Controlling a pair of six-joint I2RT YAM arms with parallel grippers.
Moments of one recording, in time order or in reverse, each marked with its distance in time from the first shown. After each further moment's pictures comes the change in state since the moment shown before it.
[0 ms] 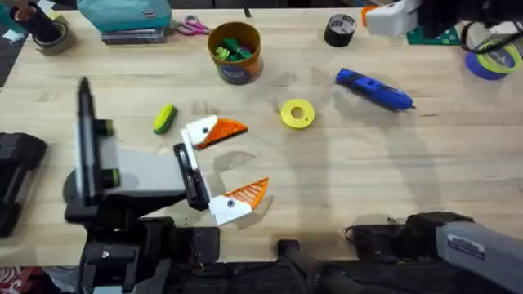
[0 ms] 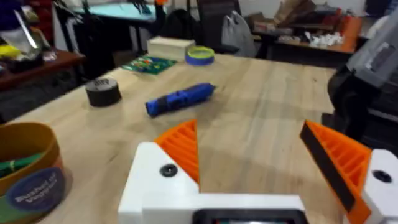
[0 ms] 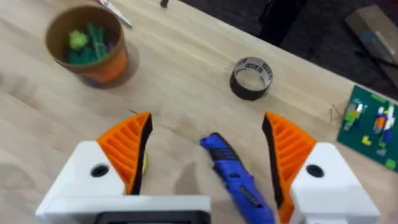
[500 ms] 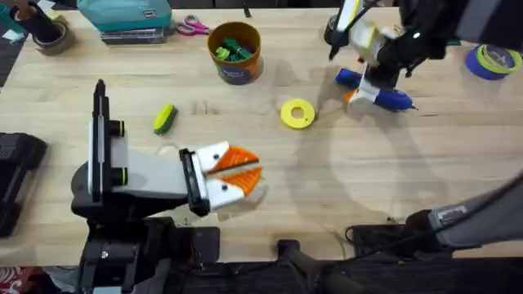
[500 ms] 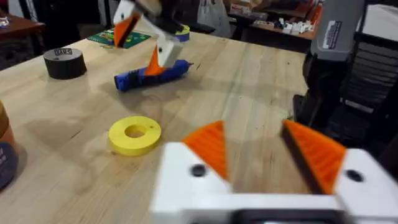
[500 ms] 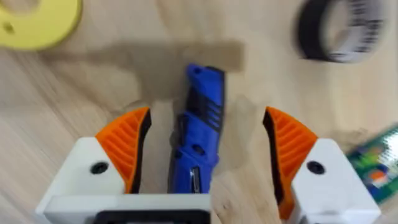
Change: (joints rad) left arm 0.000 0.000 0.004 -0.123 0.060 0.057; right arm -0.002 0.500 0.000 -0.092 0.166 -0.761
